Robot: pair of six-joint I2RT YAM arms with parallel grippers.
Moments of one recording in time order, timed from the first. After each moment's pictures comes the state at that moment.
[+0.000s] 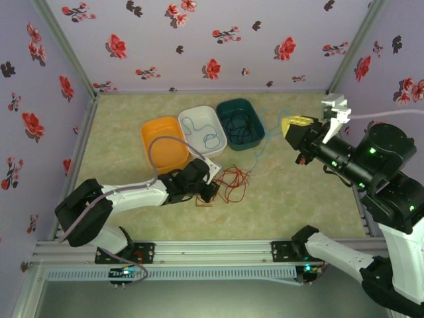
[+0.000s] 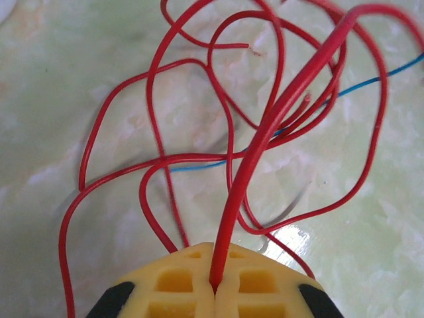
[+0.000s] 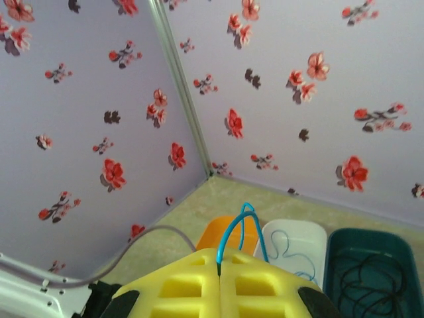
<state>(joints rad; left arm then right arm) -0.98 1.49 0.75 -0.07 0.08 -0.31 0.62 0.88 1.71 -0.86 -0.17 0.23</state>
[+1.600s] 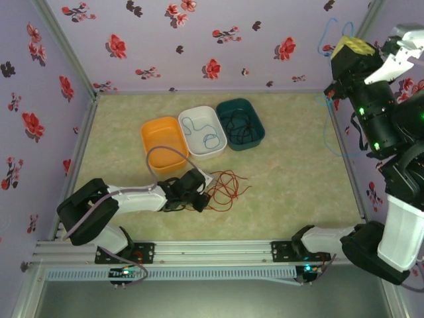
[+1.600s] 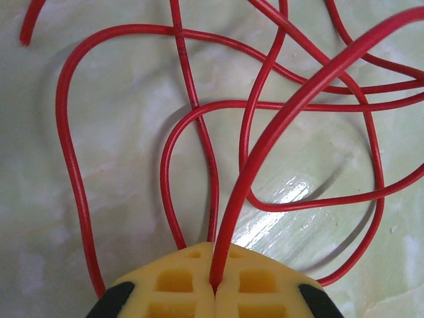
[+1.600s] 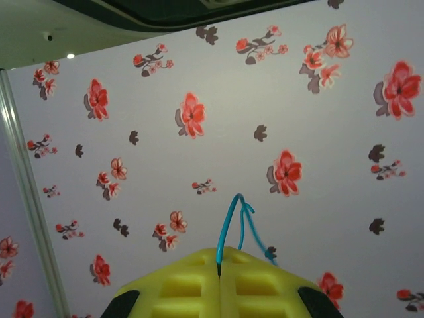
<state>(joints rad) -0.98 1.51 0.63 -0.08 0.07 -0.38 0.62 1.27 2.37 -0.82 0.32 0.02</state>
